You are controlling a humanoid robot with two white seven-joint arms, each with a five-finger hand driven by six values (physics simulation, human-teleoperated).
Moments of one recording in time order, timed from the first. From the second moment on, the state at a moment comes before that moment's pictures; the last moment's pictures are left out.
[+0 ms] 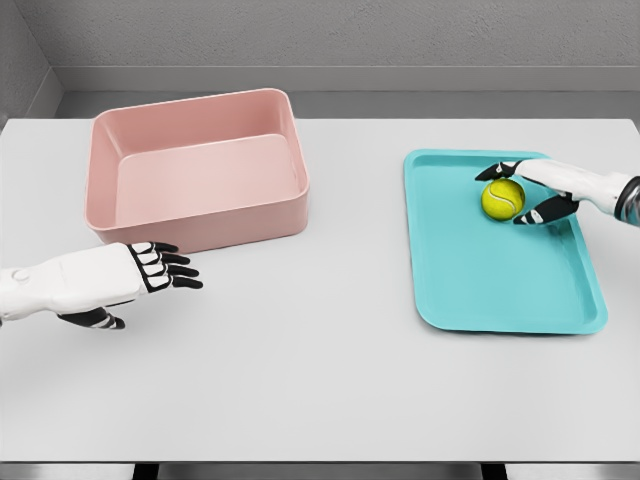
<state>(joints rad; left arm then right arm) -0.37 1.18 -0.71 -1.75 -0.40 -0.61 -0.15 -0.69 -0.63 0.45 -0.85 0.25 -0.61 0.61</state>
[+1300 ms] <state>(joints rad) -0.37 1.18 -0.71 -1.75 -0.40 -0.61 -0.15 -0.69 -0.62 0.41 -0.84 0.17 -0.61 0.61</state>
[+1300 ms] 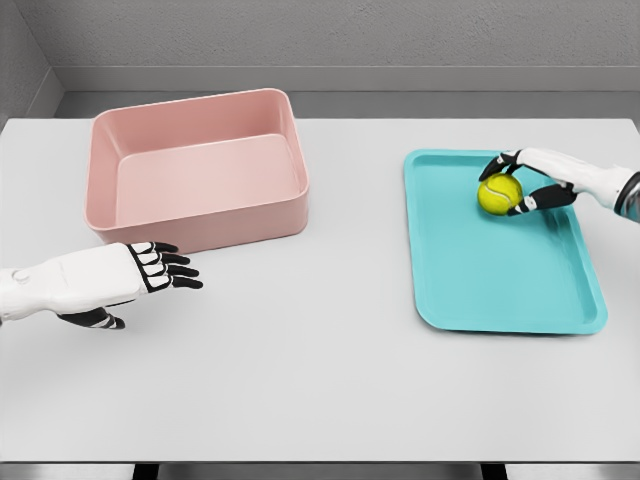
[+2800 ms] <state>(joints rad) -0.37 1.18 -0.71 -1.75 -0.40 -0.61 -0.15 -0.61 -0.63 0.69 -1.55 -0.01 -0.61 0.61</state>
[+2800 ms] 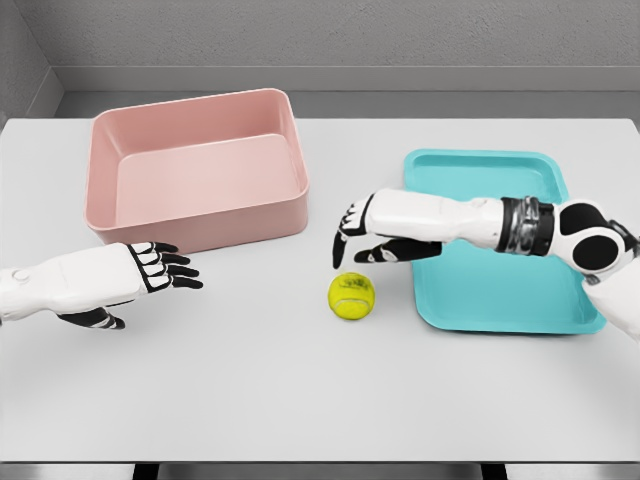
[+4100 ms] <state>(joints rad) -0.75 0.57 -0.95 -1.56 -0.45 -0.61 -0.38 -0.51 -0.72 0.19 -1.27 0.00 -0.61 0.61</state>
